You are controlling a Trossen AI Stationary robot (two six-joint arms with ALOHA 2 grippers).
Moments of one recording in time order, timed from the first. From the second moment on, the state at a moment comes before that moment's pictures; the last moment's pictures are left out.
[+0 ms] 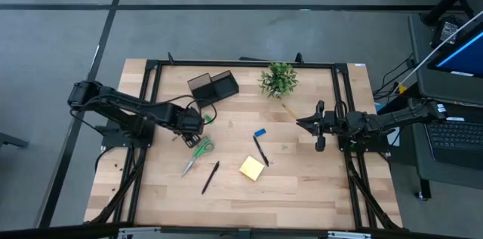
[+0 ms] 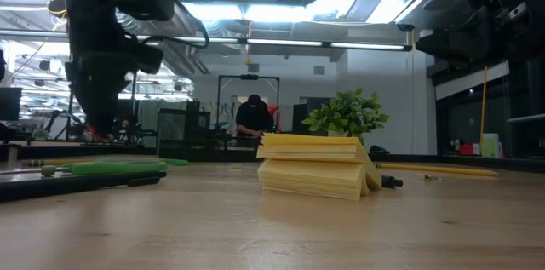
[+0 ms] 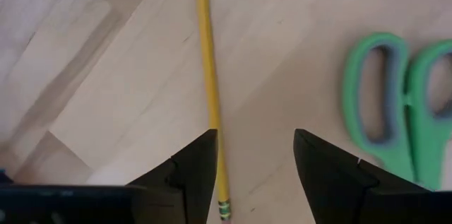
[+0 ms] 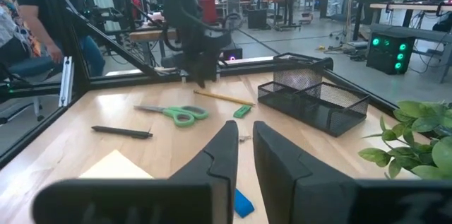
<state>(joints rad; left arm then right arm) -0.07 1.33 0.74 -0.89 -0.21 -0.83 0.18 0.38 0.01 0.36 0.31 0.08</state>
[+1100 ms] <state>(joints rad) 0.12 1.57 0.74 -0.82 -0.11 -0.65 0.18 0.38 0.01 0.36 0.31 0.07</state>
